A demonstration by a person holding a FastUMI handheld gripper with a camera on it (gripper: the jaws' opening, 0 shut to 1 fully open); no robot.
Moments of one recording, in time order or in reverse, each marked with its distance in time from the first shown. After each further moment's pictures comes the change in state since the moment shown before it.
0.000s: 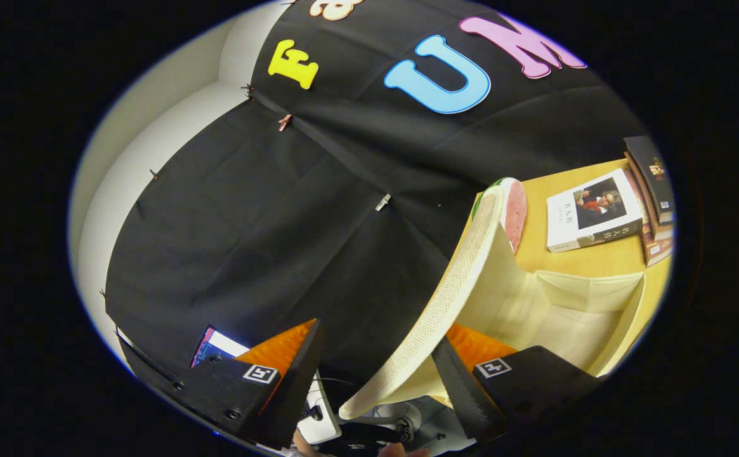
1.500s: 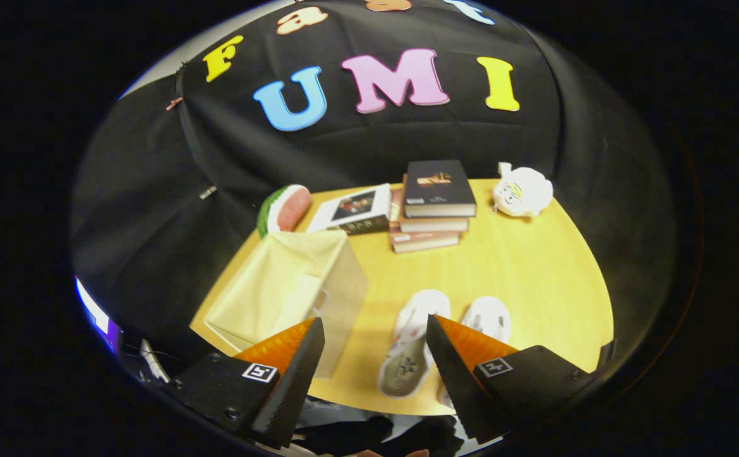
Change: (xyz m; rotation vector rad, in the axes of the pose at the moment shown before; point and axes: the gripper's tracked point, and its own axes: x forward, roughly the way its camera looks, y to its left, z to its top) arm -0.296 -0.267 -0.087 -0.229 -0.092 -0.895
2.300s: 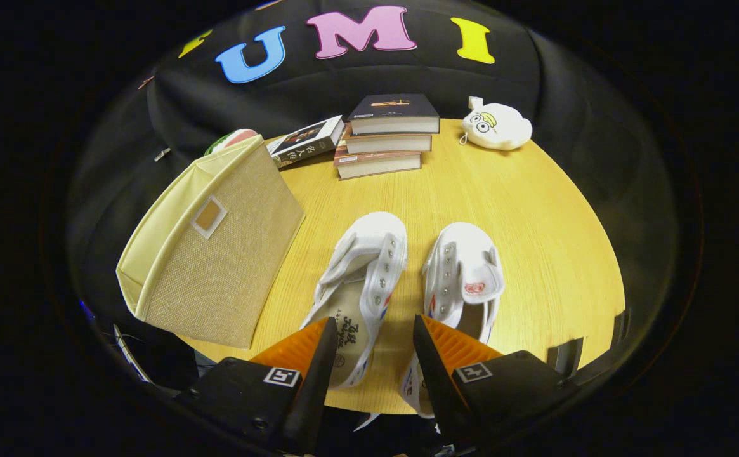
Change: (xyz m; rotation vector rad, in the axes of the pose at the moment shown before) arm 0.075 -0.045 -0.081 0.003 0.141 -0.093
